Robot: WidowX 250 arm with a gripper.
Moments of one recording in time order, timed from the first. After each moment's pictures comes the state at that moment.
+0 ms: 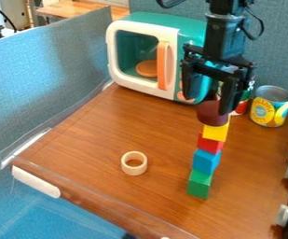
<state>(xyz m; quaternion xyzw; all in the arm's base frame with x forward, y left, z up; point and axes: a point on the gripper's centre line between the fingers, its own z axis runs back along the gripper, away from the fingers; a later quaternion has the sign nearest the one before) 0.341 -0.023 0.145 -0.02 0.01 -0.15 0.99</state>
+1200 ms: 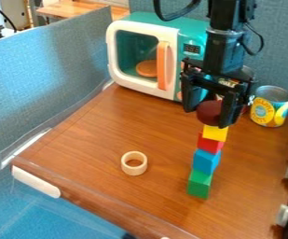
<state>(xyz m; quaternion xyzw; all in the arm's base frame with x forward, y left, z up) 0.334 -0.028 0.131 -0.02 0.01 -0.14 0.99</state>
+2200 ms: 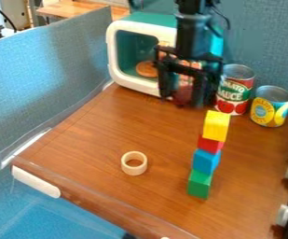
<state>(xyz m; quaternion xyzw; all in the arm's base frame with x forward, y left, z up) 0.338 0.025 0.150 -0.02 0.00 -0.04 1.00</state>
